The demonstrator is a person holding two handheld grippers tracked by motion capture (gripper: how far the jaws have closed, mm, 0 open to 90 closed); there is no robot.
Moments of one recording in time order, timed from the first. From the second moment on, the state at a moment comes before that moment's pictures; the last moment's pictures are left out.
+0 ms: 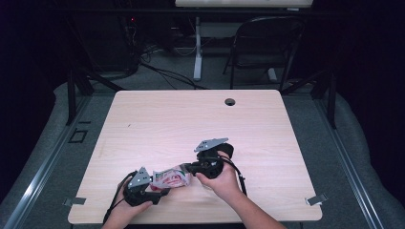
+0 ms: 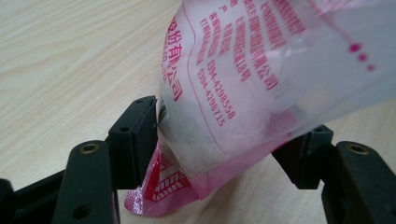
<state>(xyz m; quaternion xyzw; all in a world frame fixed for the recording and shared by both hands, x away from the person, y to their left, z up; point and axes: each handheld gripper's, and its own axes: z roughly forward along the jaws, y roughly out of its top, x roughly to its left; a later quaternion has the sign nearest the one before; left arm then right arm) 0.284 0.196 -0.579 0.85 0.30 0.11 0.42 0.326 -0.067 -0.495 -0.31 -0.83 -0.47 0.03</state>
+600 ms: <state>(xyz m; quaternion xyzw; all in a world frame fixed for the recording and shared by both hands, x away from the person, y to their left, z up) 0.296 0.183 -0.588 0.85 0.32 0.08 0.41 0.323 -0.068 -0.496 -0.31 -0.83 -0.47 0.03</state>
